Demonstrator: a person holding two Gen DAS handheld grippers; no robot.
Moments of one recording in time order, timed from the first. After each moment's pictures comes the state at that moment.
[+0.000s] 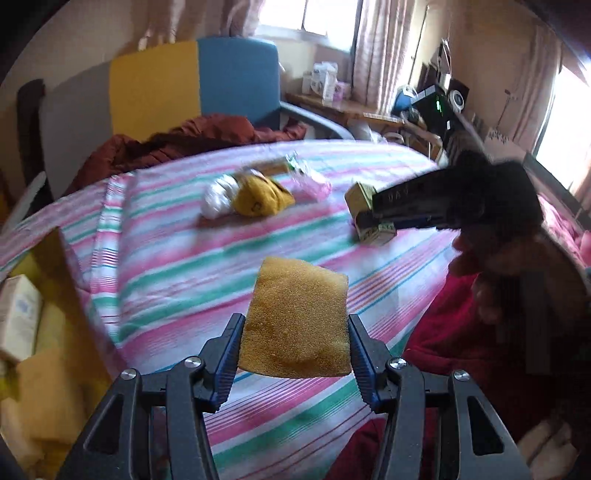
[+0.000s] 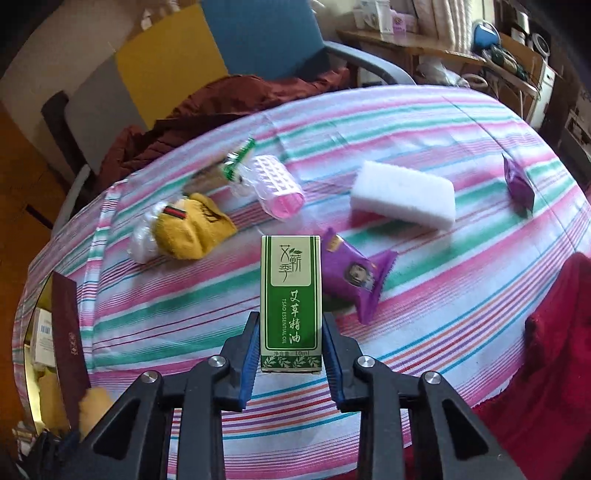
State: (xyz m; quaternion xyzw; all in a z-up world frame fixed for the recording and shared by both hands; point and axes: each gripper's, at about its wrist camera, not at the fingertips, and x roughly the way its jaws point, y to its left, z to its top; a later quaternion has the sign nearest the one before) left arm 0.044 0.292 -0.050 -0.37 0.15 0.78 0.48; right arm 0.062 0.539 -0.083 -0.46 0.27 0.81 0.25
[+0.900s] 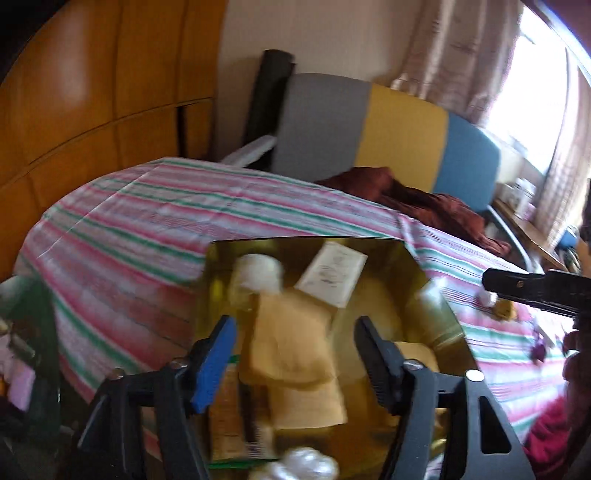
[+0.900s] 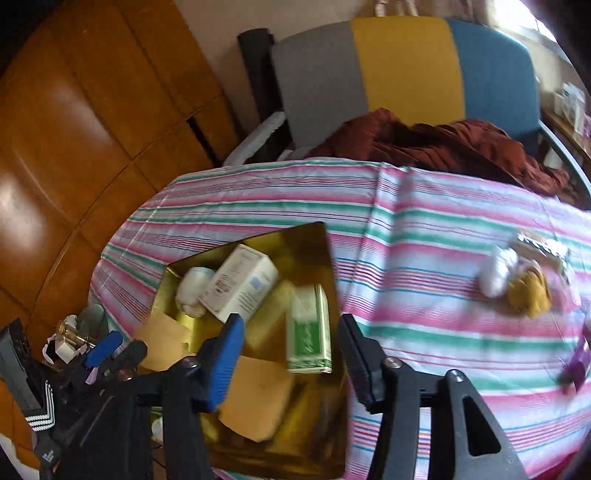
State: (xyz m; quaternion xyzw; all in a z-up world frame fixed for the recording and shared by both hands) left arm -0.092 0.029 -0.026 -0.37 -0.02 0.92 0.15; right arm -0.078 0.277 -0.009 -0.43 0.16 0.89 -0.04
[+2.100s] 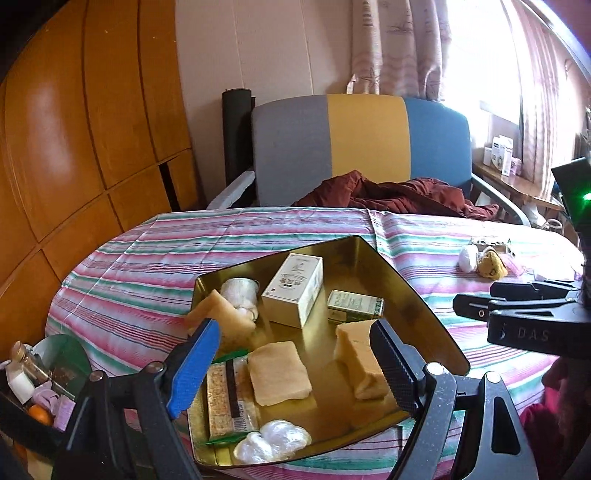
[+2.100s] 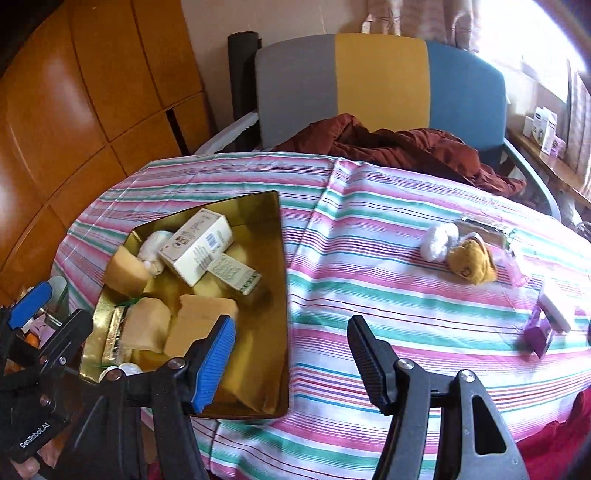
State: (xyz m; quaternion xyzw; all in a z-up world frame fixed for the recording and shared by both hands) left arm -0.012 0.088 0.006 -0.30 0.11 0.93 0.17; right arm -0.007 0.292 -0.029 -0.43 0.10 0.90 0.04
